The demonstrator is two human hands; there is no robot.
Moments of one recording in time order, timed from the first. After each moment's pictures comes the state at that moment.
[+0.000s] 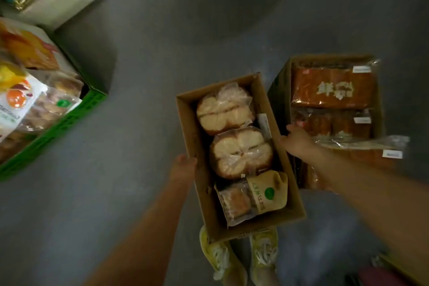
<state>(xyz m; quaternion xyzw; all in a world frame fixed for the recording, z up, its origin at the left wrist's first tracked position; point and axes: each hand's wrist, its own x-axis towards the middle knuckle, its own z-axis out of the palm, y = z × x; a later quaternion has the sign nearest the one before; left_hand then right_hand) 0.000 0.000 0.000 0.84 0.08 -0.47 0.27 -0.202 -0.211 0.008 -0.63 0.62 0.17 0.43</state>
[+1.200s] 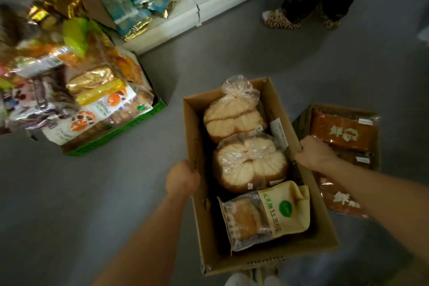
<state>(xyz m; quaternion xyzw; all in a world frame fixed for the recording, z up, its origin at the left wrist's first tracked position) 0.058 0.102 0.206 0.92 -0.11 -0.36 0.11 -0.139 -0.161 0.232 -0.79 0.49 0.24 0.28</state>
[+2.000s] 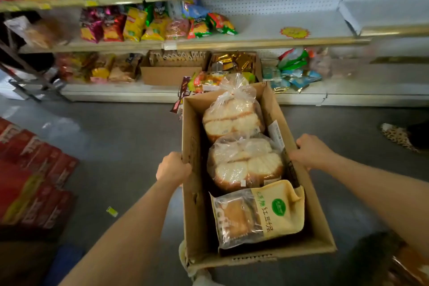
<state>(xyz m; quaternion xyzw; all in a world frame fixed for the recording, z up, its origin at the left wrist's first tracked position) 0.152 0.402 0.483 0.94 0.12 -0.20 0.25 0.111 0.061 0.509 -0.93 0.17 0.20 0.24</state>
